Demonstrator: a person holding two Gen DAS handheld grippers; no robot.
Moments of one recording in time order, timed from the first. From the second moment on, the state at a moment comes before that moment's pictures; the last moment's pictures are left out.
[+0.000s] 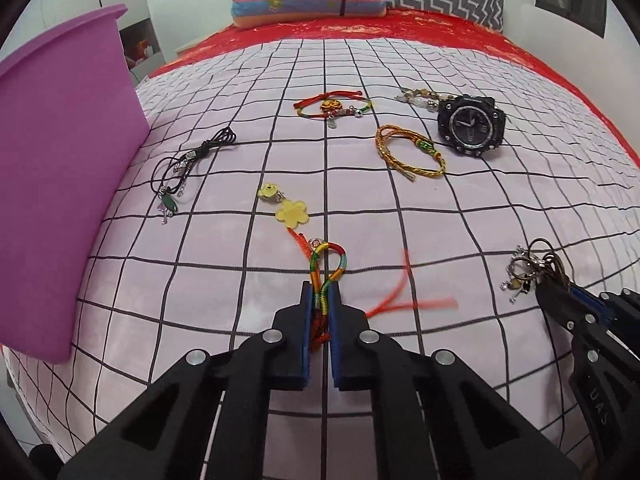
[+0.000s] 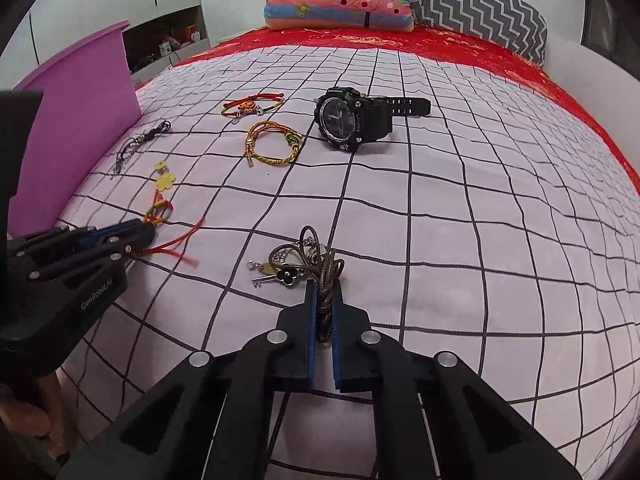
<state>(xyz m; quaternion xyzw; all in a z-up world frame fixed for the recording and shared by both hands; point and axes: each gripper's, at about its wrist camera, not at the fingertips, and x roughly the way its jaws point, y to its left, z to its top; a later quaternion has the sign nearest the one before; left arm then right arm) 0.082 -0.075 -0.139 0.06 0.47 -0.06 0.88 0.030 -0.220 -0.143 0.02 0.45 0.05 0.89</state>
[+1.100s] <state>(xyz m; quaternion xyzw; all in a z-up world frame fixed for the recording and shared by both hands) -0.004 -0.021 -0.034 0.00 0.44 -0.14 0.89 -0.056 -0.195 -0.045 0.11 0.40 0.10 0.90</state>
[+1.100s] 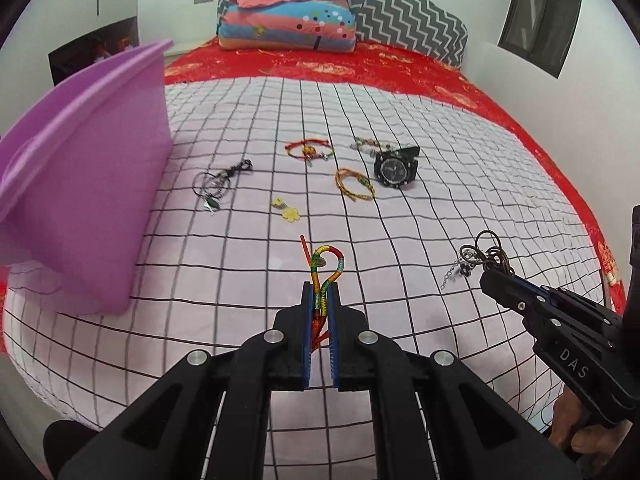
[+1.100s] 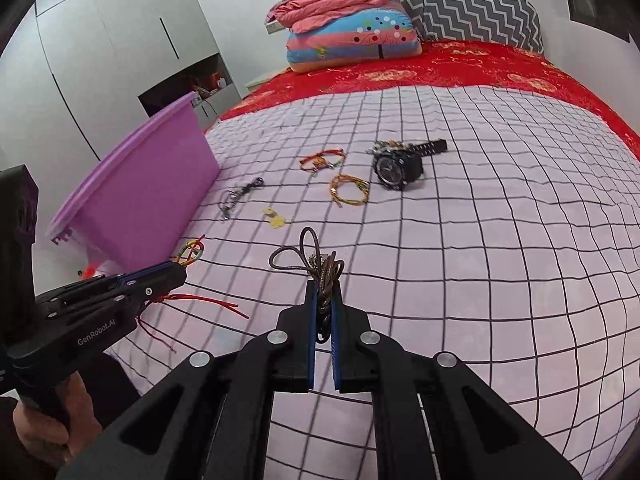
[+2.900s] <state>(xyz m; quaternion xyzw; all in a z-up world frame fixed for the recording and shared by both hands) 0.072 0.256 0.024 -0.11 0.40 0.07 0.91 0.100 0.117 0.050 0.00 0.41 0.30 0.86</state>
